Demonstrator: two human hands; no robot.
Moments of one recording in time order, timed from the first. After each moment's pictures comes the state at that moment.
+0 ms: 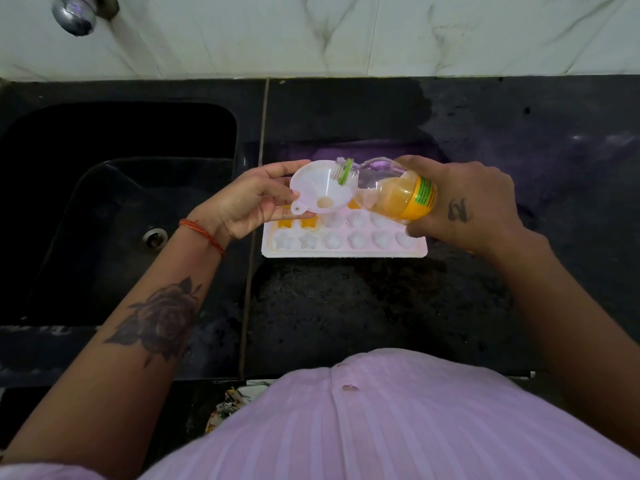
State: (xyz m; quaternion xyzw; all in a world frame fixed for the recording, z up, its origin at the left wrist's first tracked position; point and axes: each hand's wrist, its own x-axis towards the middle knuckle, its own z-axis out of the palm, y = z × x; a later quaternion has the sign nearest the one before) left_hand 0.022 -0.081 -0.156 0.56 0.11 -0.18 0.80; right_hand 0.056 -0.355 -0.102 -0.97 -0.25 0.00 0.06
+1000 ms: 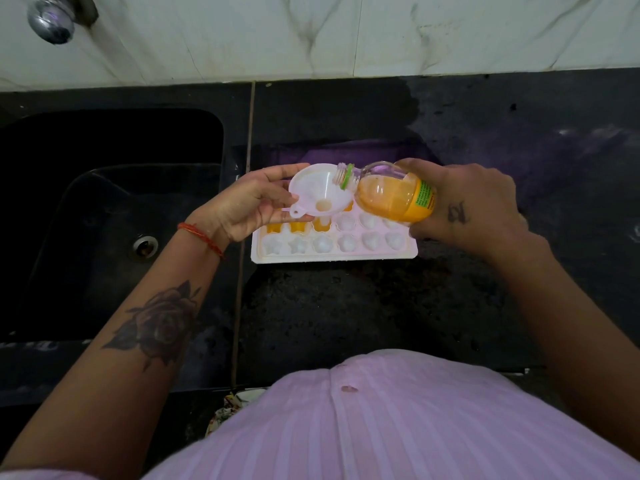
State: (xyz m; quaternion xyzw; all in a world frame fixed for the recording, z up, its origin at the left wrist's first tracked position) left_hand 0.033 -0.093 -0.155 0.56 0.12 -0.20 0.79; right_hand 0.060 -0.370 -0.103 -0.97 -0.24 0.01 0.05
